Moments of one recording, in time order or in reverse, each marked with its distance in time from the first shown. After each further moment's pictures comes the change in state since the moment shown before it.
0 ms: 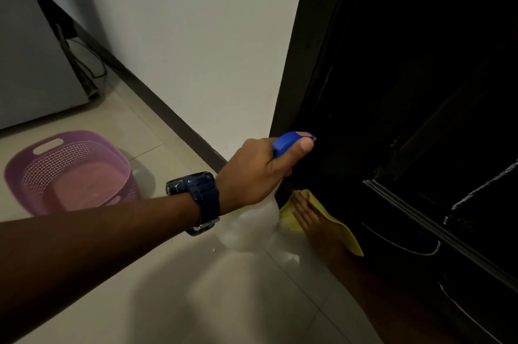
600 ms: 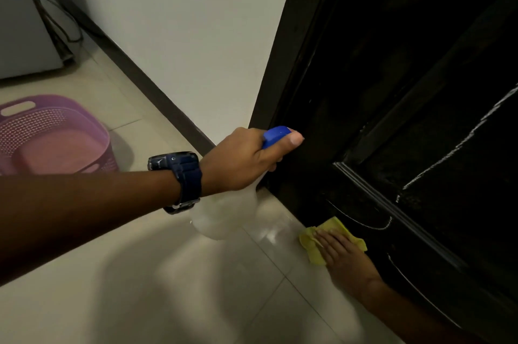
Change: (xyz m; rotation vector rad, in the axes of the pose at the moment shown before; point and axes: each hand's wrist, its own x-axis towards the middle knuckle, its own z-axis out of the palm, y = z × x) left_hand -0.021 0.019 0.005 -0.032 -0.106 -0.039; right_hand -0.161 0.058 0.021 0.127 -0.173 -0.491
